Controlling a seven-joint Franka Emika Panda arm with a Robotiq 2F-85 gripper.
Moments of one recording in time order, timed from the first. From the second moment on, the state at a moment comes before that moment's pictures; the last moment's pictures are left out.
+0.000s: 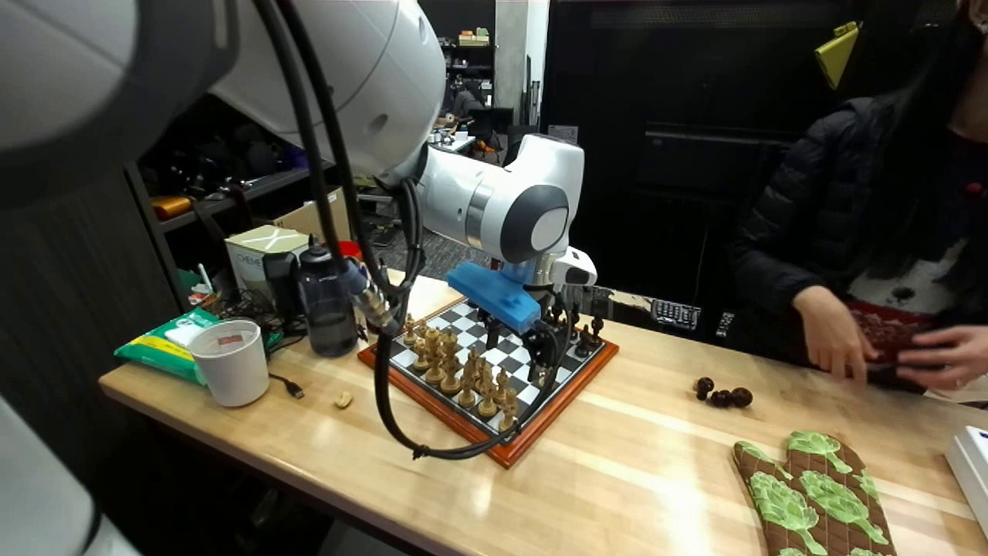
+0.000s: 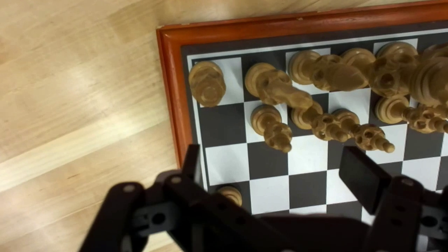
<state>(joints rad) -0.12 -0.08 -0.09 -2.27 0.09 2.16 0.16</state>
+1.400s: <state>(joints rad) -0.12 0.00 -0.11 -2.26 0.11 2.18 0.13</state>
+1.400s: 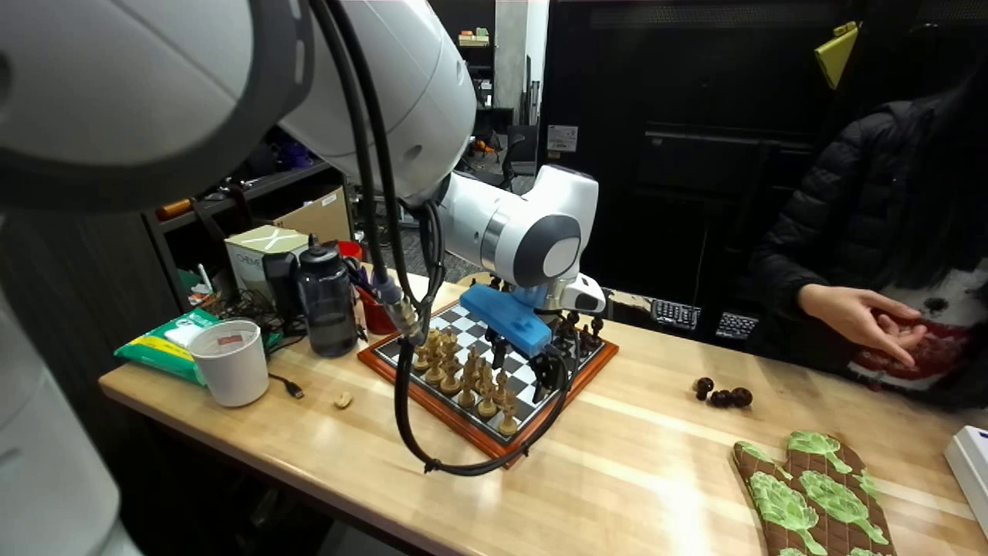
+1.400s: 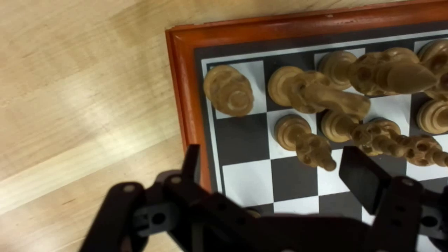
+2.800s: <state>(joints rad) -0.11 0.00 -0.11 -2.26 0.12 2.17 0.12</state>
